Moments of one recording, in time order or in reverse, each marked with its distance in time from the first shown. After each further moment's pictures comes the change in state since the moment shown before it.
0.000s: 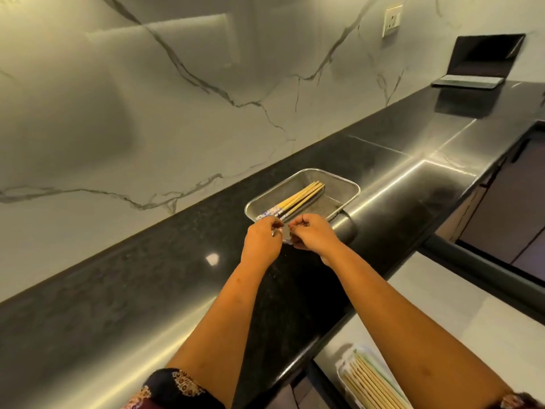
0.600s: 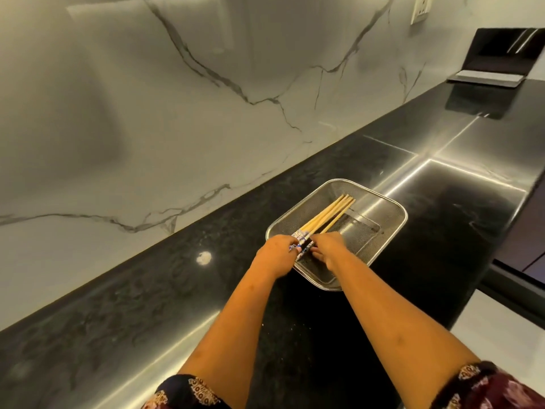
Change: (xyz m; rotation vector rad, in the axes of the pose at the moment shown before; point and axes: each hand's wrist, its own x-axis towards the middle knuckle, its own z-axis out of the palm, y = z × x) left_hand 0.118 -0.063 0.003 0.233 -0.428 0.061; right_hand 0.167 0.030 0.054 0.193 0.325 0.425
